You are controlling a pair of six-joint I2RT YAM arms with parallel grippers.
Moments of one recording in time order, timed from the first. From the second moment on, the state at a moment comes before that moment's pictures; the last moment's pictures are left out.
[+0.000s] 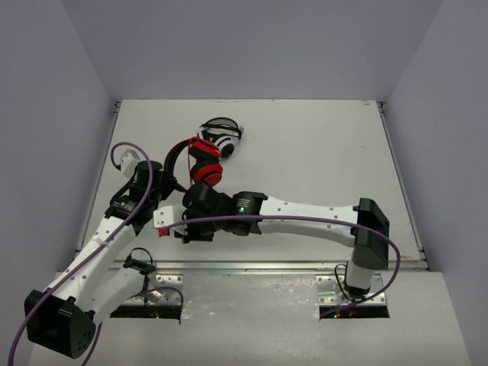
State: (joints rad) left arm -0.25 0.89 0.69 -0.45 -0.33 -1.05; right arm 1.28 1.75 1.47 -0.44 -0.19 -0.41
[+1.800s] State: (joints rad) left arm -0.68 0.97 0.42 0.01 -0.45 -0.85; right arm 1.25 1.55 1.42 -0.70 0.01 -0.56
